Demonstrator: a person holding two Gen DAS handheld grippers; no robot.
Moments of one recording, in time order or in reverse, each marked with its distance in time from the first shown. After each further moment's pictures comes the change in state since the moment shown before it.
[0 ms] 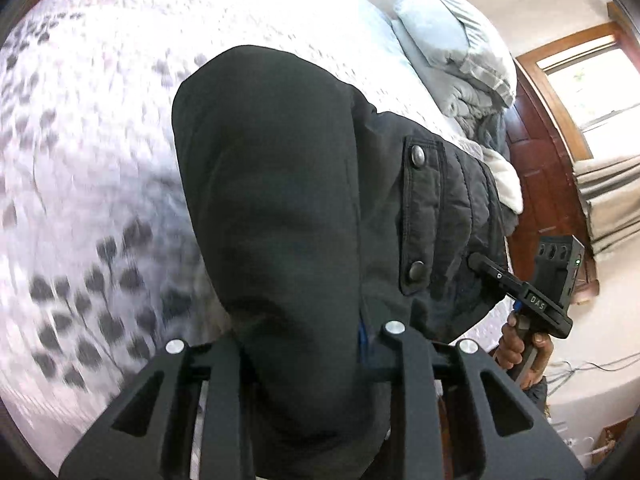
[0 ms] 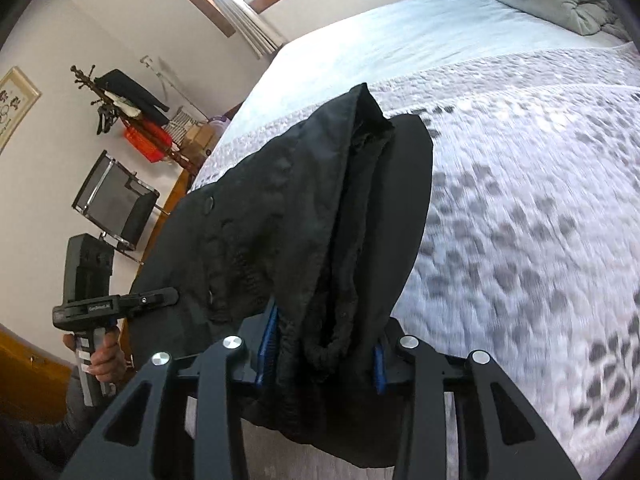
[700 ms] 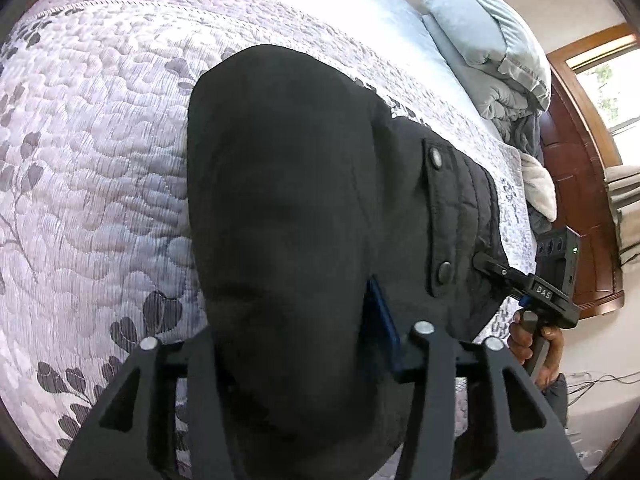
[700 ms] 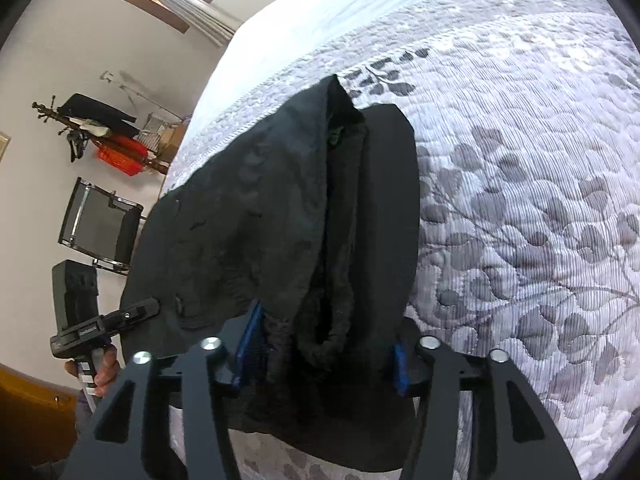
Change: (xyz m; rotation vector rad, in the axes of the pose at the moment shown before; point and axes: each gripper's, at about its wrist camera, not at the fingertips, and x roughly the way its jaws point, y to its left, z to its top) left arm 0.049 0.042 0.037 -0.002 0.023 0.090; right arm 0.092 -0.071 0.023 0.164 0.105 -0.005
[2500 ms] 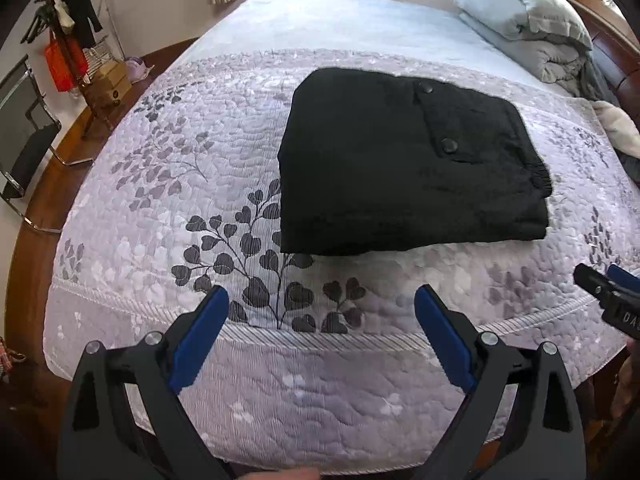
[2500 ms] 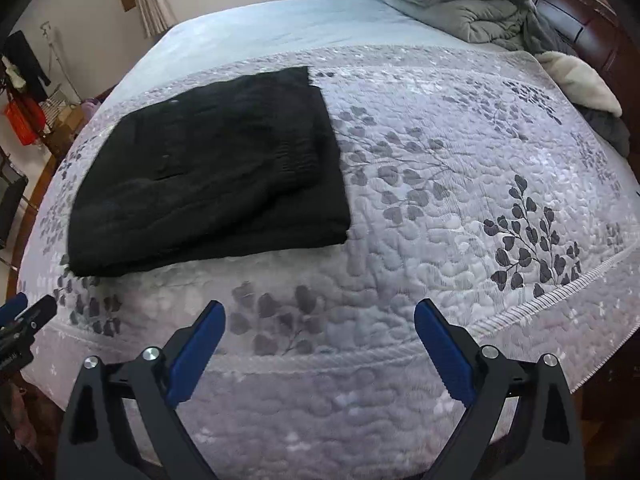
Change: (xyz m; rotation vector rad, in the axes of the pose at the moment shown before) left arm -0.088 -0.089 -0.158 0.158 -0.202 0.565; right arm -0.094 0.099 -0.171 -0.085 -0.159 -0.571
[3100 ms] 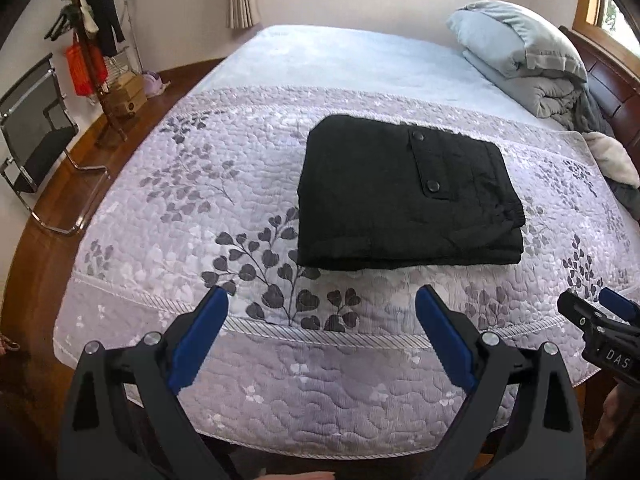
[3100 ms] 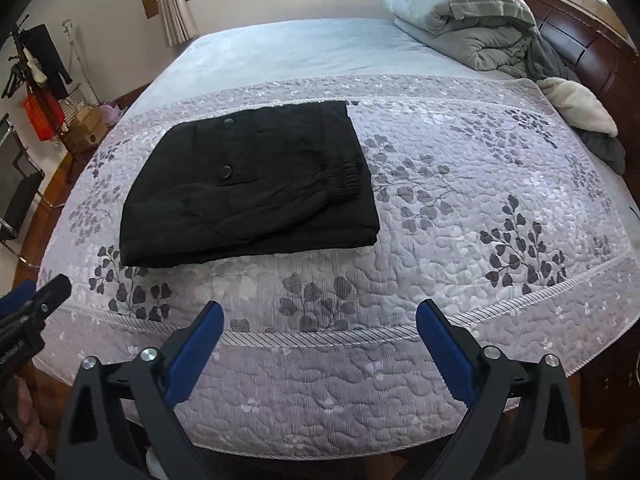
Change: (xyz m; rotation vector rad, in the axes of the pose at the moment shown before) left arm -0.062 0.010 -0.006 -0.049 -0.113 0.011; right arm -0.059 0.026 -0.015 -0.034 -0.070 0.007
